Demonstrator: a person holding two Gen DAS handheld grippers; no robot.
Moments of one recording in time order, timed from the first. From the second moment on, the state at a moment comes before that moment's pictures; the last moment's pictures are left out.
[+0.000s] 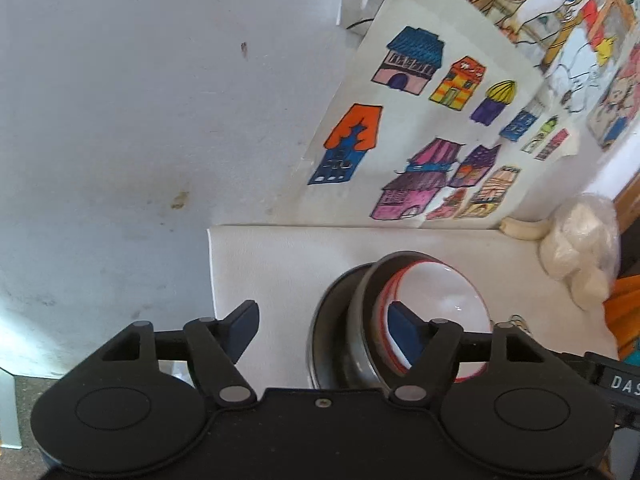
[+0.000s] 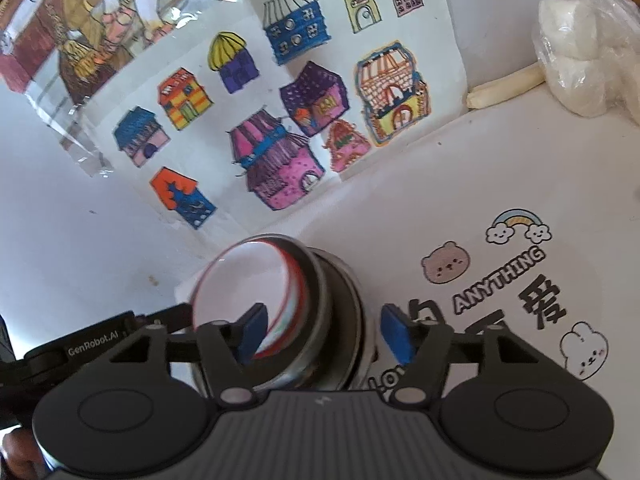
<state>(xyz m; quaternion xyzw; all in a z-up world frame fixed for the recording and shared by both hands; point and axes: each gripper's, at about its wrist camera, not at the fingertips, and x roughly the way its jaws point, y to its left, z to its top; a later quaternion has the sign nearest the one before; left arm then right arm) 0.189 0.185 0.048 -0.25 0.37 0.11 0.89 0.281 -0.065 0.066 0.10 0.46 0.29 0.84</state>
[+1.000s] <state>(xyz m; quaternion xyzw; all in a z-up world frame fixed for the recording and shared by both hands) 0.129 0.129 0.073 -0.14 0.27 0.10 0.95 0.182 -0.139 0.087 0.10 0.24 0.26 0.93</state>
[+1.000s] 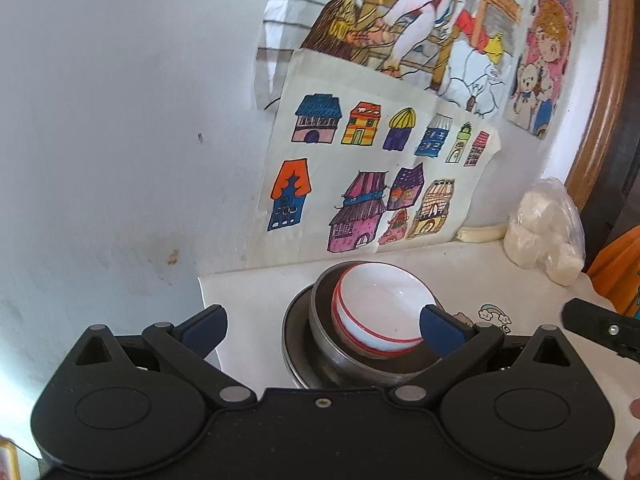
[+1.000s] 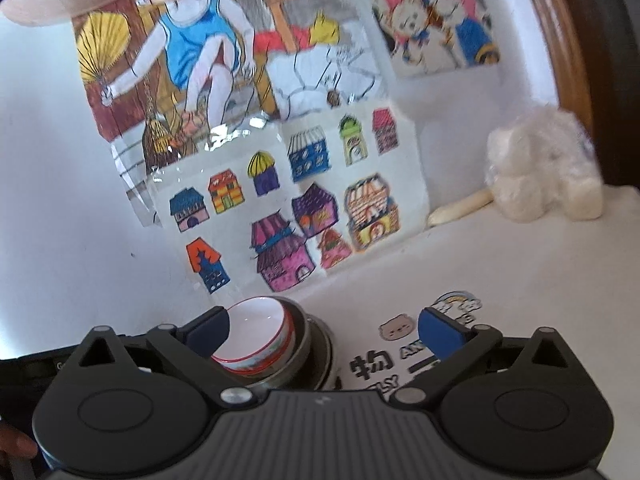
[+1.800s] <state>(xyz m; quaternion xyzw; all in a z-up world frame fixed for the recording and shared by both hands) 0.036 0.079 0.047 -0.10 0.23 0.07 0.97 0.057 -0.186 0.070 0.06 0.16 0.20 0.96</state>
